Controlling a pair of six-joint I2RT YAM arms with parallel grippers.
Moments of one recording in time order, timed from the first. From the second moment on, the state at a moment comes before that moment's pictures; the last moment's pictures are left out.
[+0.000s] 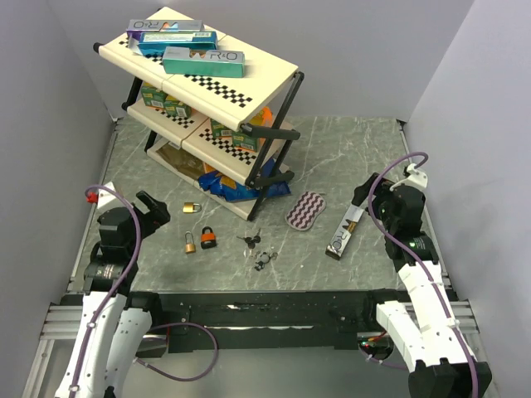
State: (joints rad) left arm -0.06 0.50 0.60 -0.48 -0.20 -0.56; right arm 0.03 0.72 0.67 -0.34 0.11 0.46
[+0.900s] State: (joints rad) left arm -0.06 0.64 0.78 -0.61 -0.21 -0.64; right arm 0.77 0.96 0.75 -0.42 0.25 0.31
